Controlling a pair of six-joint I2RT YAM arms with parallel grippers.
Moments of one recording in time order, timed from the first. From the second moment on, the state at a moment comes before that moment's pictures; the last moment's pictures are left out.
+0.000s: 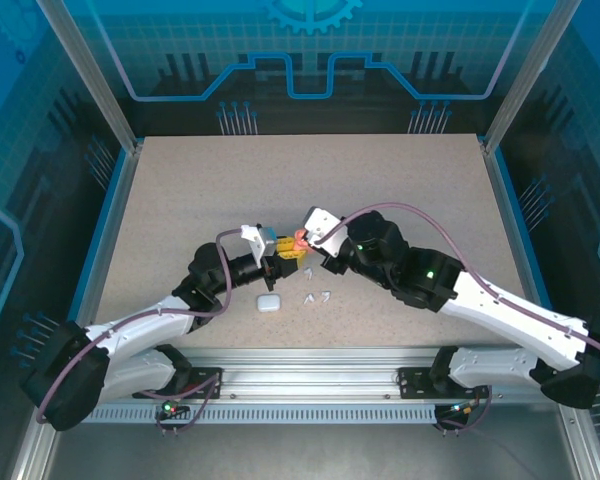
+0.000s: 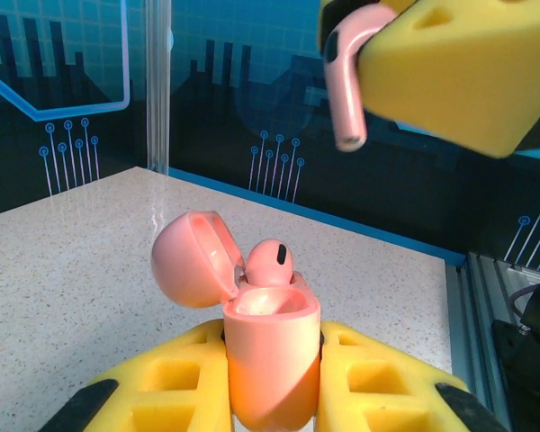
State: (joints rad) left arm -0.61 1.11 0.41 0.73 0.49 -0.14; right arm 1.03 1.14 1.16 -0.46 0.31 -0.36
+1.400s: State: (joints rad) left arm -0.61 1.11 0.41 0.73 0.50 -0.14; right arm 1.03 1.22 1.15 -0.48 0.27 -0.31
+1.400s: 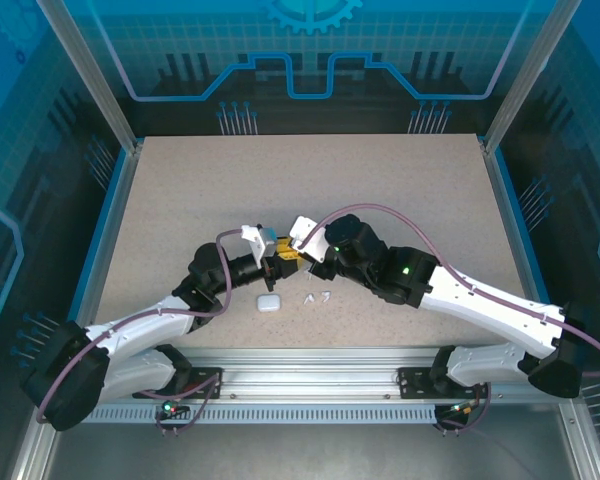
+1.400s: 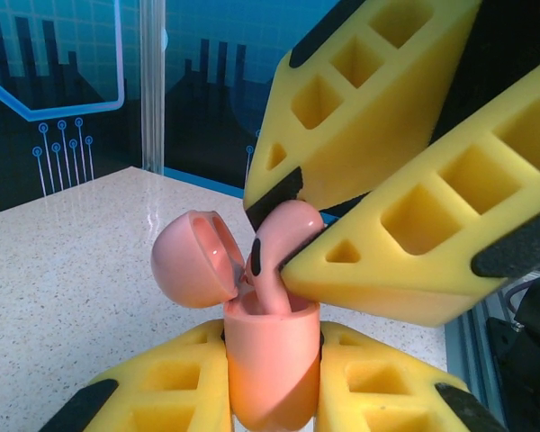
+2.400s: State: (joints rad) left arm -0.61 1.10 0.41 0.74 0.50 -0.14; right arm 0.87 1.07 1.18 -0.53 0.00 -0.12
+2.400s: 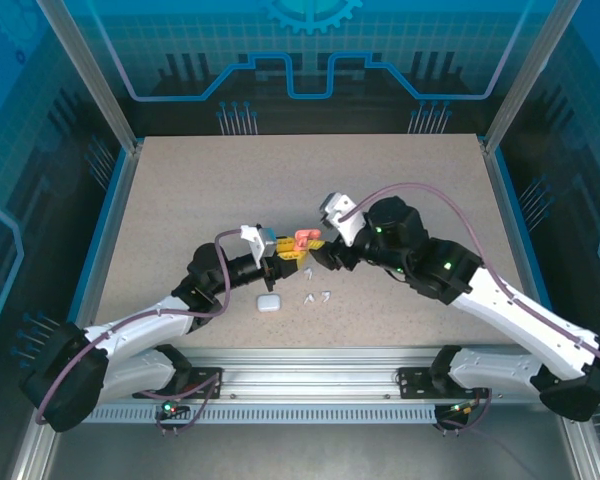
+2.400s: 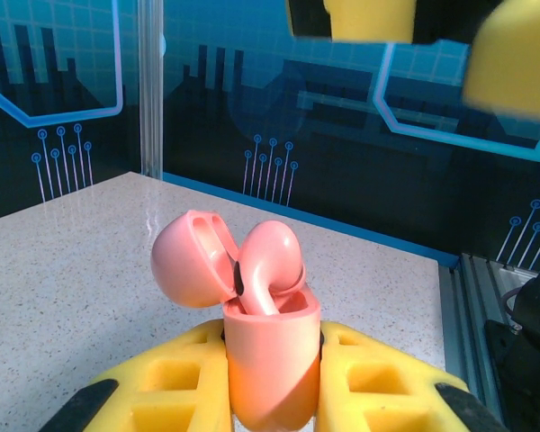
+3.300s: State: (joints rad) left arm -0.61 1.15 0.41 0.93 0.54 -0.17; right arm 0.54 1.16 1.14 -0.48 -0.61 0.27
